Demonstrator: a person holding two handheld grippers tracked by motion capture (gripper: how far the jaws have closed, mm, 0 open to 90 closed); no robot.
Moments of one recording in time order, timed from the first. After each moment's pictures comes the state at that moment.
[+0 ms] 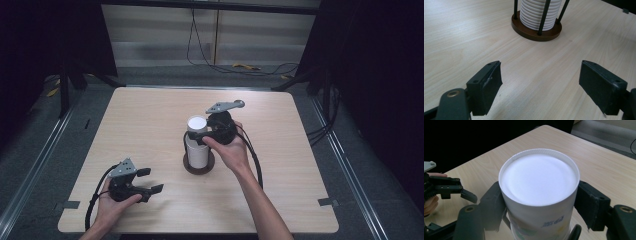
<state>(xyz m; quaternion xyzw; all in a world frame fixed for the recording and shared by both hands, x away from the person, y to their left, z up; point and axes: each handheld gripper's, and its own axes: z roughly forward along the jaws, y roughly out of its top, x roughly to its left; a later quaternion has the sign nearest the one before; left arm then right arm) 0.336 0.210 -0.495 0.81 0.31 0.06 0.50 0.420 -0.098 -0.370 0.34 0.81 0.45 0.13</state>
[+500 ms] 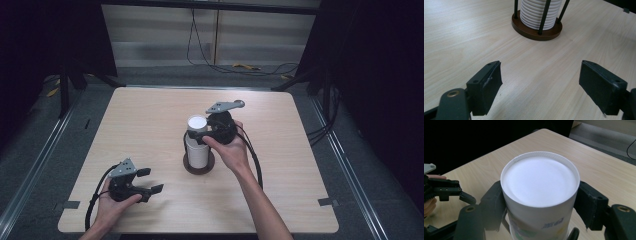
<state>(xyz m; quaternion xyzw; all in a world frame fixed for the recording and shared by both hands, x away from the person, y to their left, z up) 0.336 0.209 -0.496 0.81 0.31 0.06 0.50 0.419 -0.097 -0.368 0.34 0.81 0.46 0.14</state>
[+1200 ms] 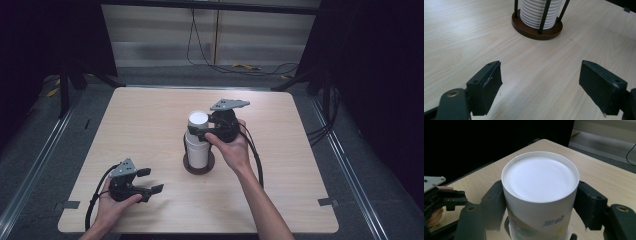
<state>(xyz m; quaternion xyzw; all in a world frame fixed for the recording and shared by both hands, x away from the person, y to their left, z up) 0.337 0.209 -0.496 0.81 0.31 0.06 0.49 0.416 -0.103 -0.359 0.34 0.79 0.49 0.15</state>
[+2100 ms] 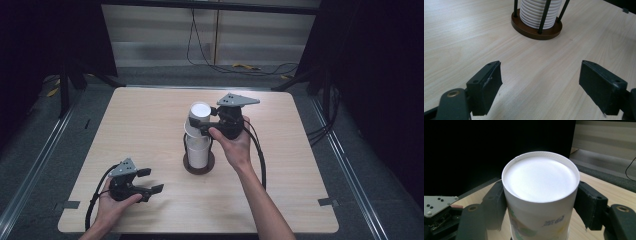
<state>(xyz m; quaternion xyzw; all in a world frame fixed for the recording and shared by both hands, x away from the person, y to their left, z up) 0.338 0.209 -0.497 0.81 0.32 0.06 0.50 0.410 -0.110 -0.338 0.33 0.75 0.55 0.16</state>
